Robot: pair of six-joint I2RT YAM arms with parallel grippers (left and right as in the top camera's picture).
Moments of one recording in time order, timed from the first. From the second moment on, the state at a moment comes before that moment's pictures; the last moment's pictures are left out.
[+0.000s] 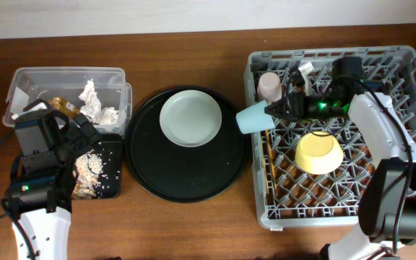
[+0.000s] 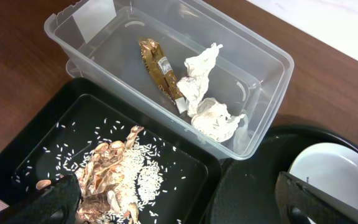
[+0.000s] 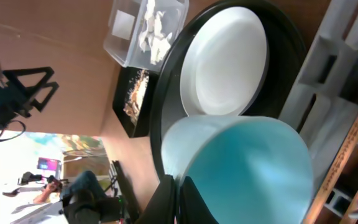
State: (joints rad) left arm 0.19 1.08 1.04 -0.72 -0.15 -0.34; right arm -0.11 1.81 1.34 -0.89 -1.13 -0.19
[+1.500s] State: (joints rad) left arm 0.19 1.08 1.04 -0.72 -0.15 -0.34; right arm 0.18 1.58 1.39 -0.82 0.16 0.05
